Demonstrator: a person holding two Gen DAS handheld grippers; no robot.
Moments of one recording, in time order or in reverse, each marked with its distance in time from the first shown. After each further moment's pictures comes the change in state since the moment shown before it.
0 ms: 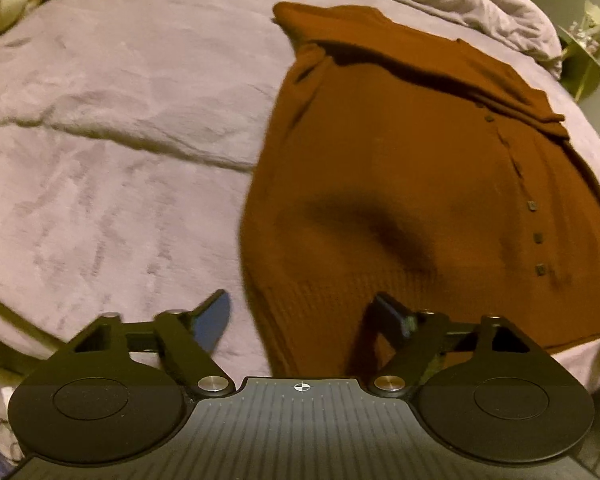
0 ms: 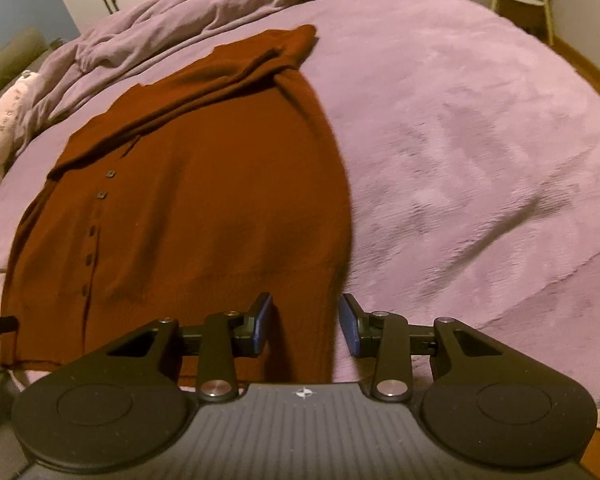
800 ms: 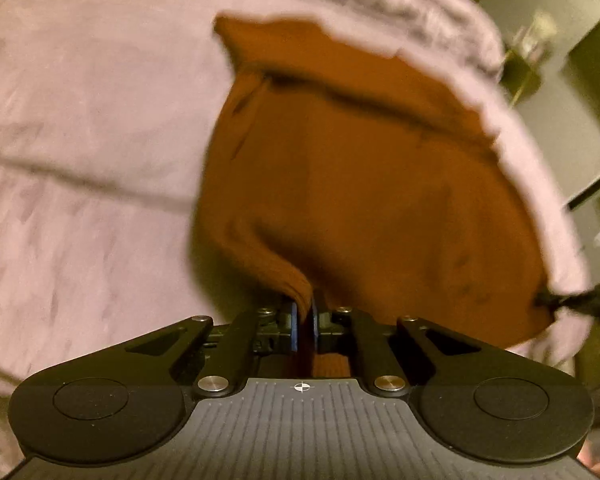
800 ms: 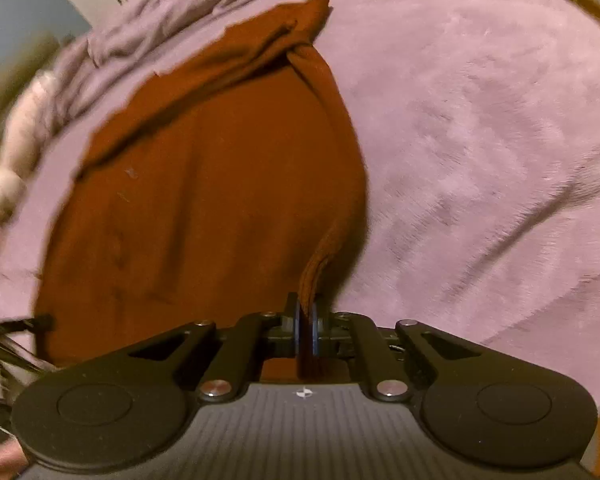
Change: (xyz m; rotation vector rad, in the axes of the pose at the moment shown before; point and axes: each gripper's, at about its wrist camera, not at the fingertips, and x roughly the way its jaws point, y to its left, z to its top) left arm -0.021 0.002 0.038 -0.009 -0.015 -0.261; right arm -0.003 -0.016 0.030 0.116 0.091 0.208
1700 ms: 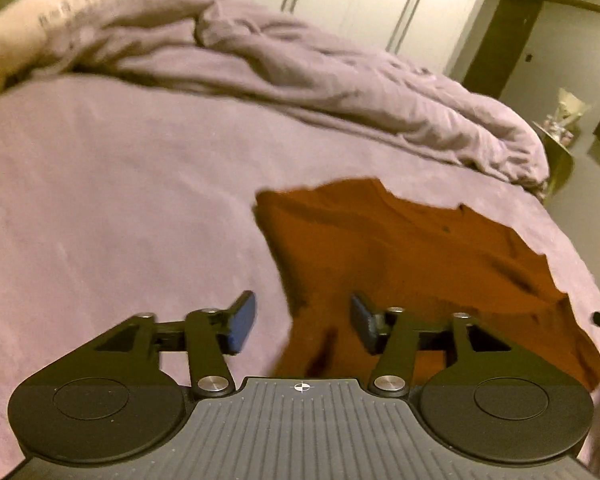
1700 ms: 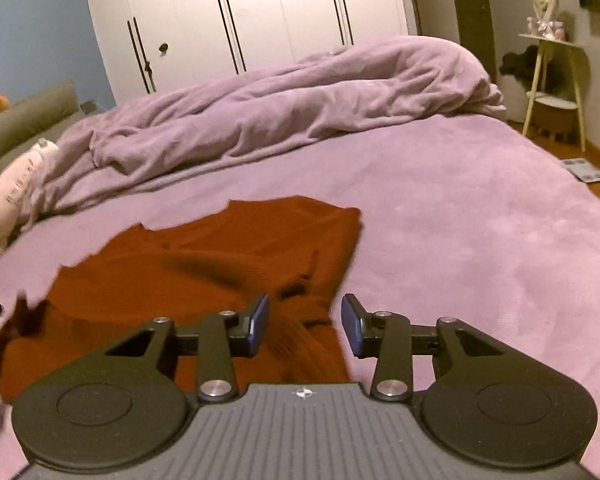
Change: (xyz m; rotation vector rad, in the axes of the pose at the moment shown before) left arm 0.051 0.036 0.126 0.026 -0.284 0.140; right arm 0.055 0.031 0.139 -0.278 -0.372 -0.129
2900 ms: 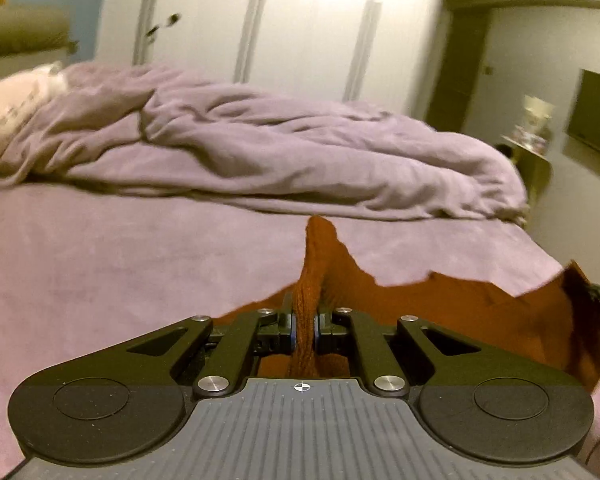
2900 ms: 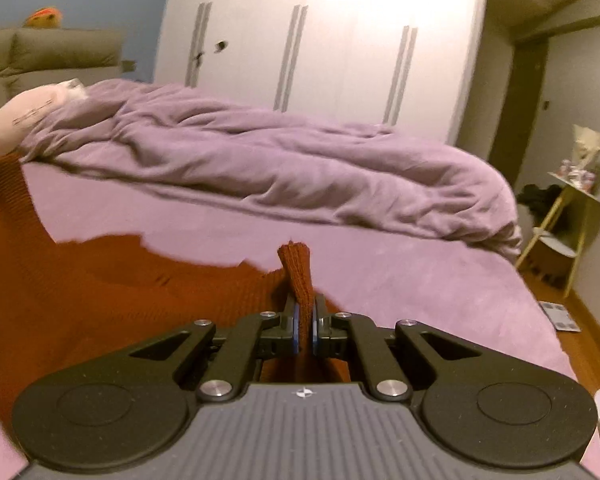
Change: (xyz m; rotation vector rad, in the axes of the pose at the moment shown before) left arm 0.011 -0.053 0.075 0.133 -0.170 -0.009; right arm 0.027 0.085 0.062 -0.350 -0.172 -0.129
